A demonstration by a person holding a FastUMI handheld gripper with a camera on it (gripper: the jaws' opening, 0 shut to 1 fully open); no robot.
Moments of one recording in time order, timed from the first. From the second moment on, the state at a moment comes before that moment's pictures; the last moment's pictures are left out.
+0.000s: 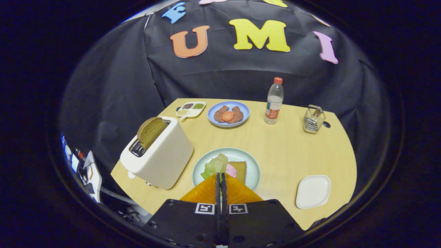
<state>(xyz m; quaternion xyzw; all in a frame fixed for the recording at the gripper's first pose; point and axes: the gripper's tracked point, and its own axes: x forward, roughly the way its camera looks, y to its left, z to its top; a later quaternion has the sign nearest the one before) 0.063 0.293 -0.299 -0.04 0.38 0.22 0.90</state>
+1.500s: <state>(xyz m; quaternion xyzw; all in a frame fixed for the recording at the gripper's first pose) 0.165 0.285 -0.401 -0.02 0.45 0.12 0.88</state>
